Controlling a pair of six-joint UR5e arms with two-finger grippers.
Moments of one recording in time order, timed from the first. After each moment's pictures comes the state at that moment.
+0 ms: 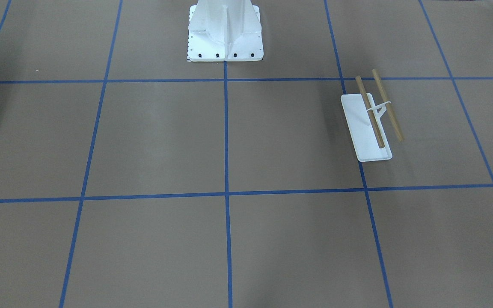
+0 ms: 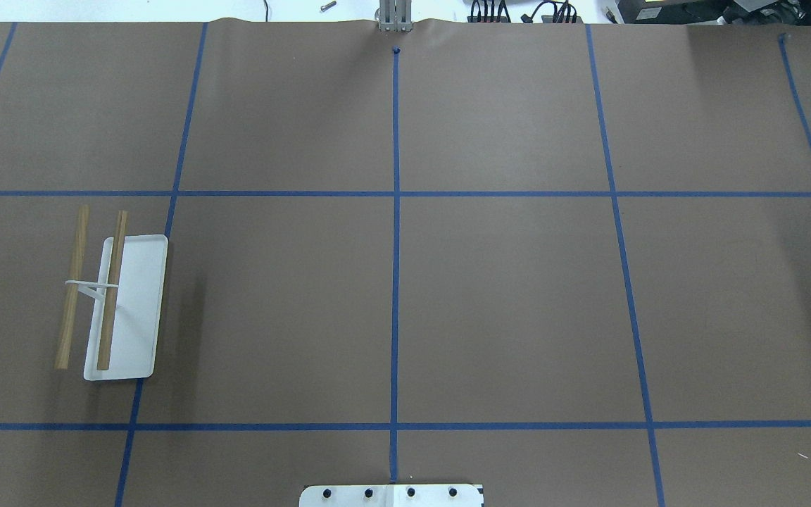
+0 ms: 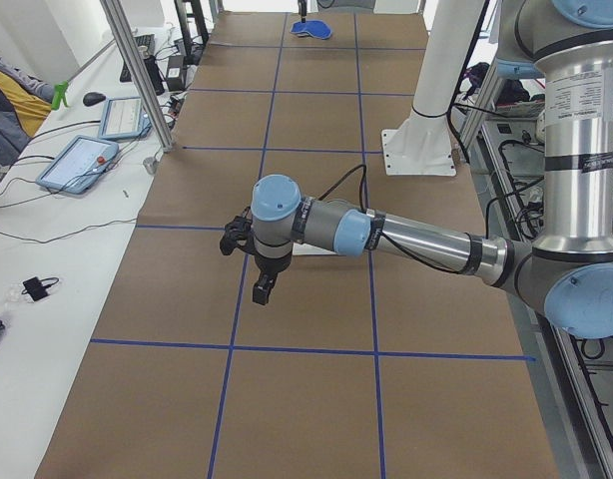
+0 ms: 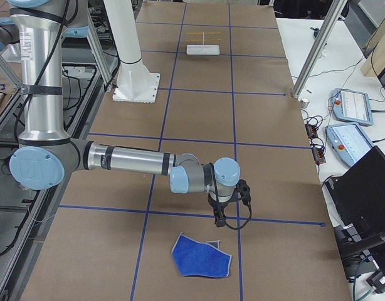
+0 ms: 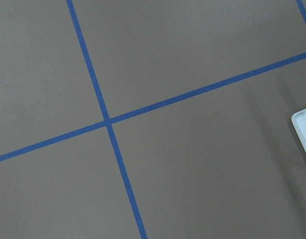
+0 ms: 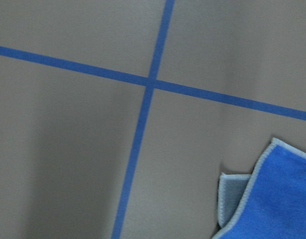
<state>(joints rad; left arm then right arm) -1.50 -1.47 -1.89 -1.60 -2.36 0.05 1.51 -1.60 1.46 -1.38 2.31 -0.12</state>
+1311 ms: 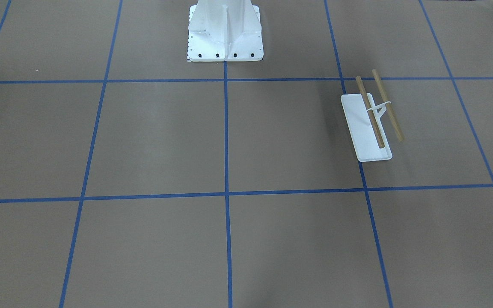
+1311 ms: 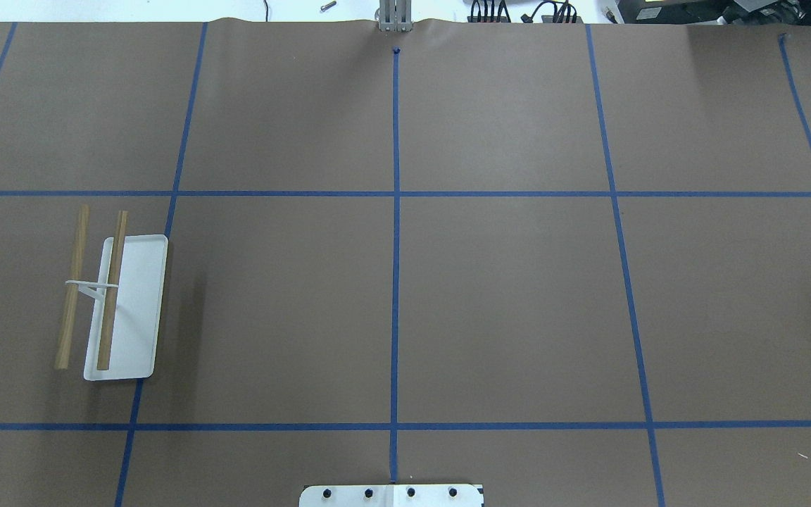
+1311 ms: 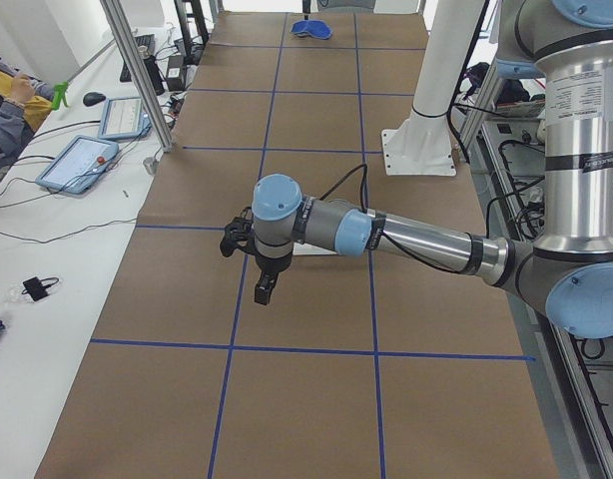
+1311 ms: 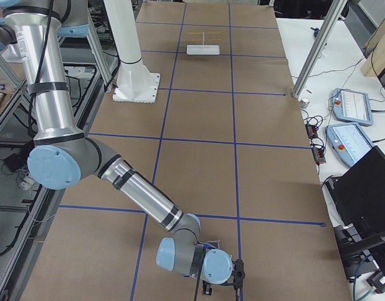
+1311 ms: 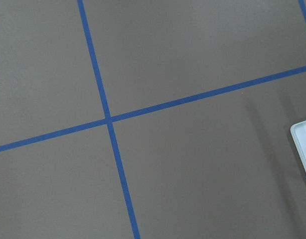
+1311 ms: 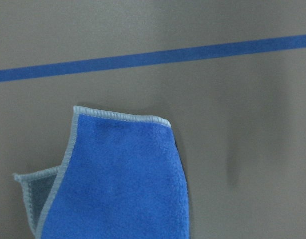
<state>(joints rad) -1.50 -1.47 -1.89 -1.60 -2.36 0.03 1.69 -1.39 0.75 -1.09 2.40 -0.09</state>
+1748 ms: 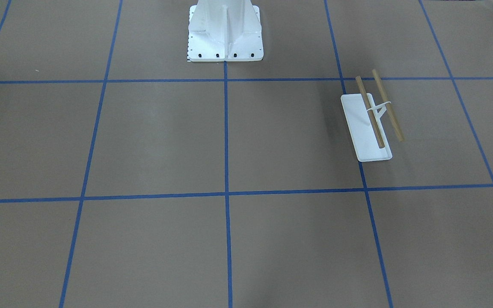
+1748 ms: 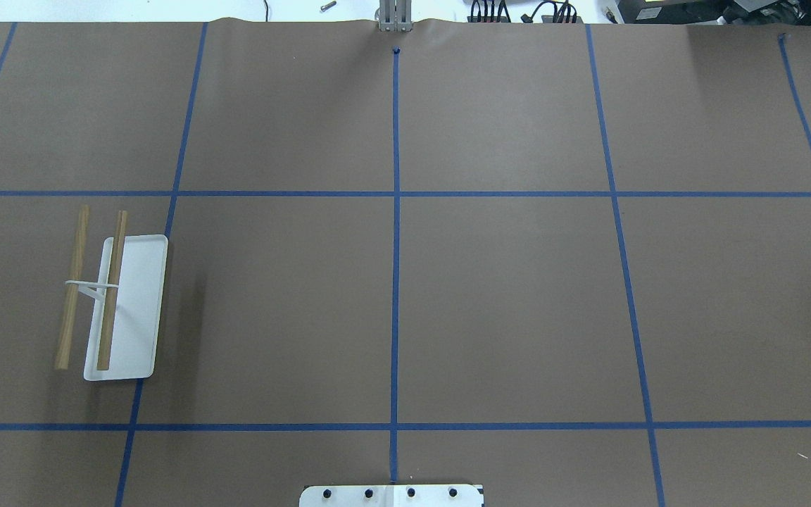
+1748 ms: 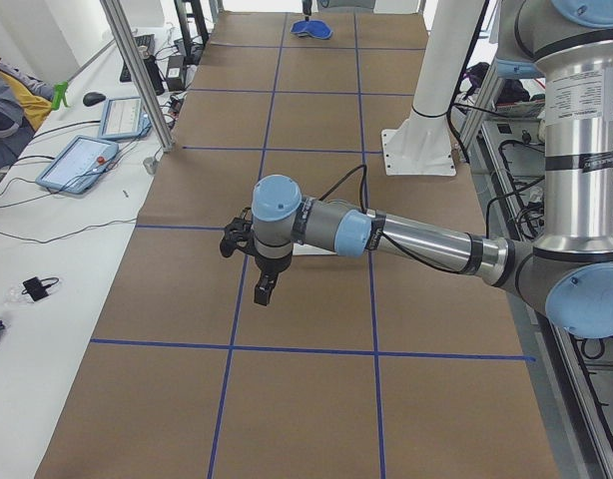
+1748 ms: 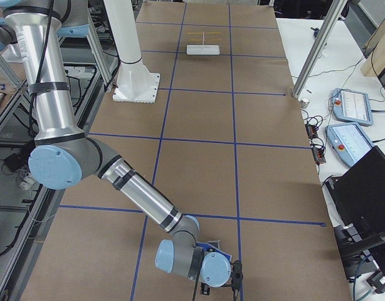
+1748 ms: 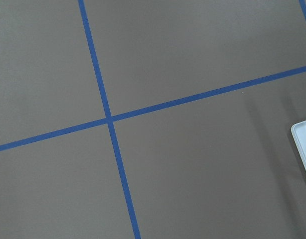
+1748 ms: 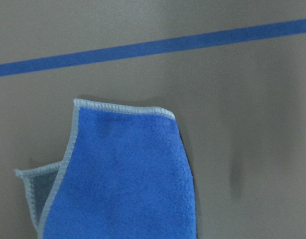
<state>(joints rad) -1.50 -1.47 -1.89 -1.60 -2.36 0.03 1.69 -1.39 0.72 -1.09 2.44 -0.09</state>
